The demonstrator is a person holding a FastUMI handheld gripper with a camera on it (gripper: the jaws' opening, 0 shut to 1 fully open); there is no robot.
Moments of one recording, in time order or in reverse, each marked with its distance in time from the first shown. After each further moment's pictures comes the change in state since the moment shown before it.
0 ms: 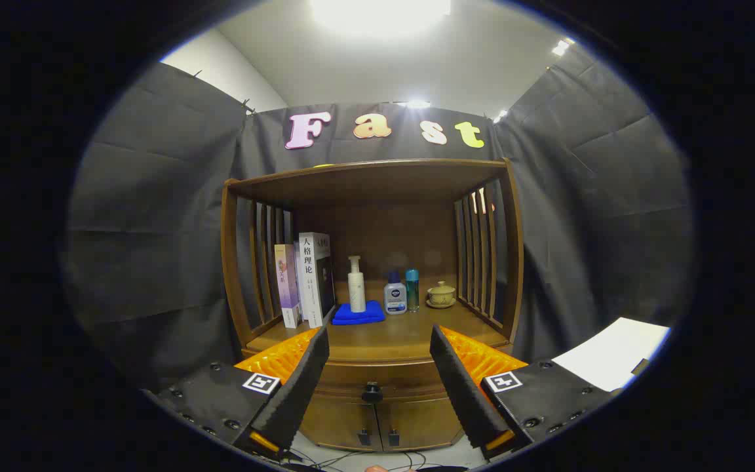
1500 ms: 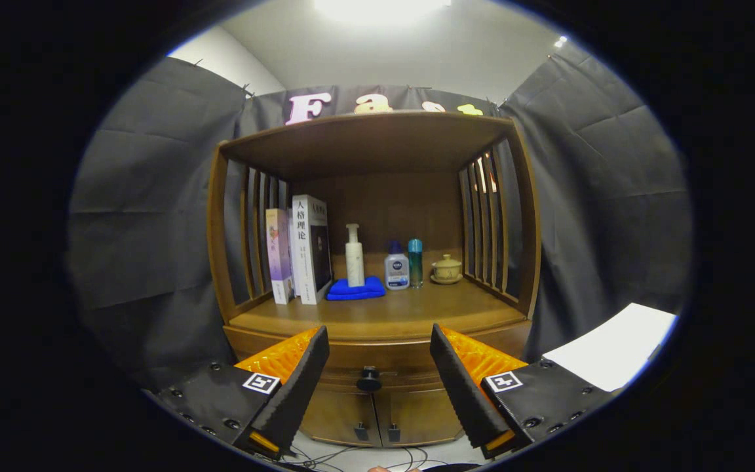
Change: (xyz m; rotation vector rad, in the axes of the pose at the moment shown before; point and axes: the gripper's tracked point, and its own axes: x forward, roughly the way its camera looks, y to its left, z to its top) arm 0.048 -0.007 -0.080 0.002 0.066 -0.011
